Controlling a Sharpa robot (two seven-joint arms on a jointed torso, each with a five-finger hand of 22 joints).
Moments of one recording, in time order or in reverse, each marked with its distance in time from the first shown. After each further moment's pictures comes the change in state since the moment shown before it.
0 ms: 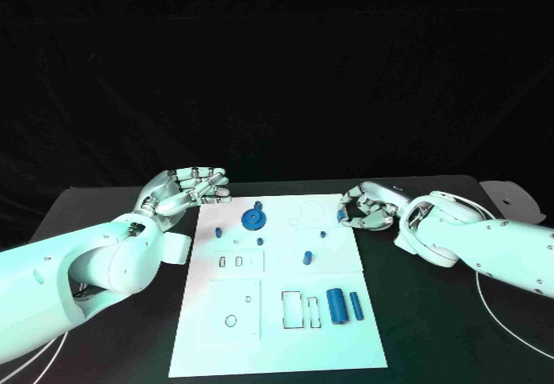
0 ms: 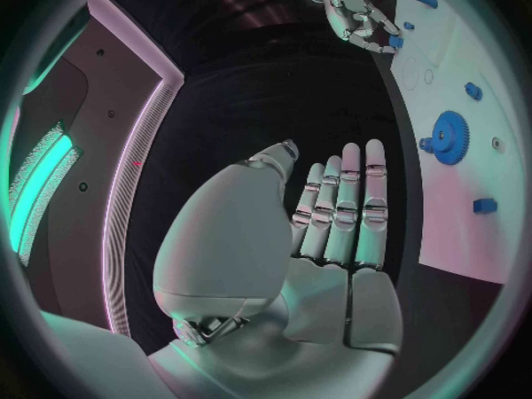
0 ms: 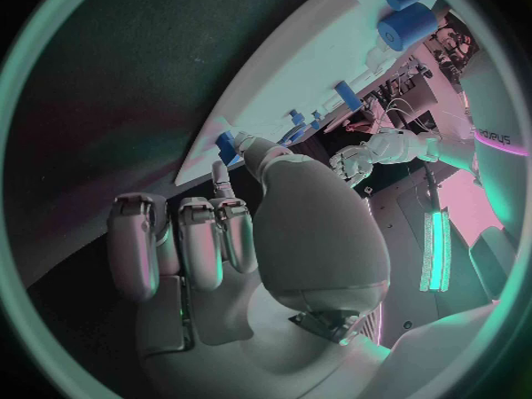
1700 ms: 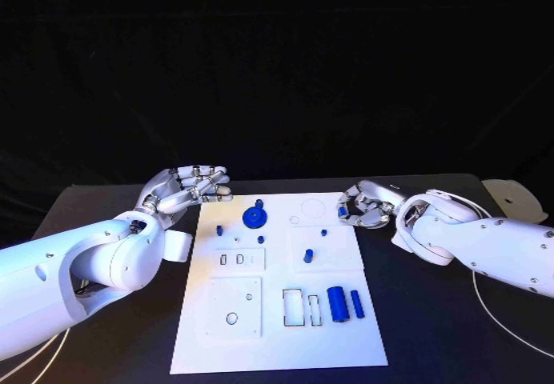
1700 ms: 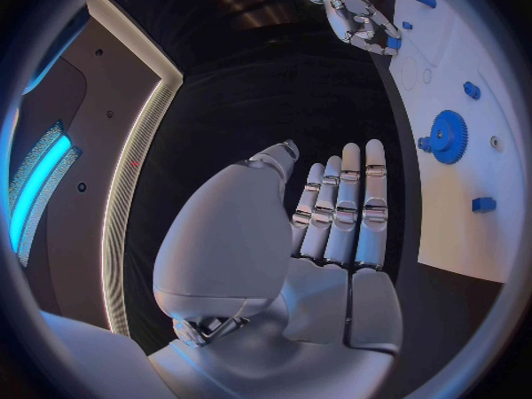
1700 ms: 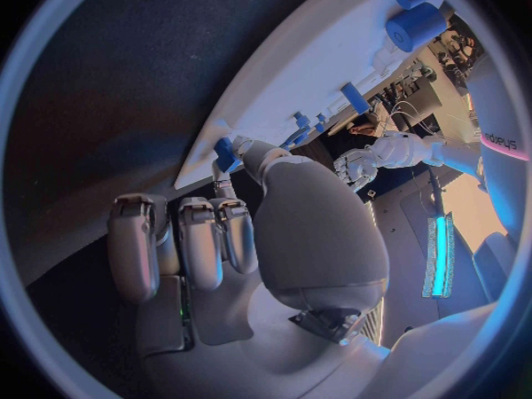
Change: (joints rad) left arm 0.000 -0.001 0.000 -0.001 0.000 0.000 -0.008; left_hand 0.000 0.000 0.006 0.000 0.000 0.000 0.000 0.000 0.000 0.000 0.000 -0.005 0.000 0.000 0.000 -0.004 0.003 0.000 0.000 0.000 -0.004 -0.002; right arm 0.000 0.022 0.000 -0.004 -0.024 -0.003 -0.042; right_hand -0.022 0.010 0.040 -0.010 -0.010 0.052 -0.011 -0.010 0.004 0.002 -0.002 0.004 0.001 0.000 0.000 0.000 0.001 0.000 0.000 0.000 0.010 0.000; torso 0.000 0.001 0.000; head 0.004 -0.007
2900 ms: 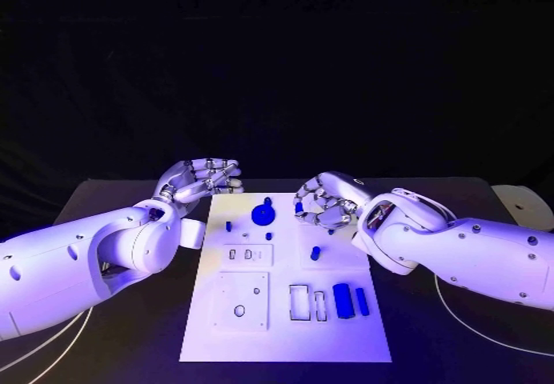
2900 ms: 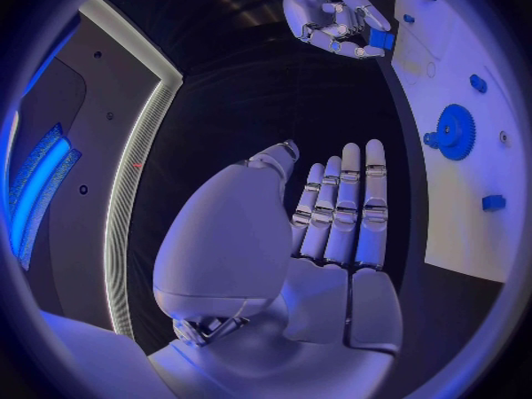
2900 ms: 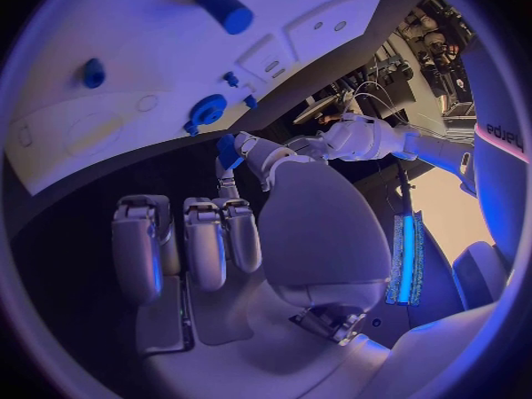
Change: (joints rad) left arm -0.002 0.052 -0.003 -0.076 0.000 0.000 -0.007; left_hand 0.000 0.000 0.003 -0.003 0.000 0.000 0.000 -0.005 0.000 0.000 0.000 -0.006 0.000 0.000 0.000 0.000 0.002 0.000 0.000 0.000 0.000 -0.001; right arm 0.029 0.132 -0.006 0.233 -0.058 -0.125 -0.151; right_hand -0.020 0.047 0.041 -0.027 -0.008 0.057 -0.041 0.054 0.013 0.001 -0.052 -0.008 0.000 0.000 -0.043 0.000 0.000 0.000 0.000 -0.040 0.023 -0.001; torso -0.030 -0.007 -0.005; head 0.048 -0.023
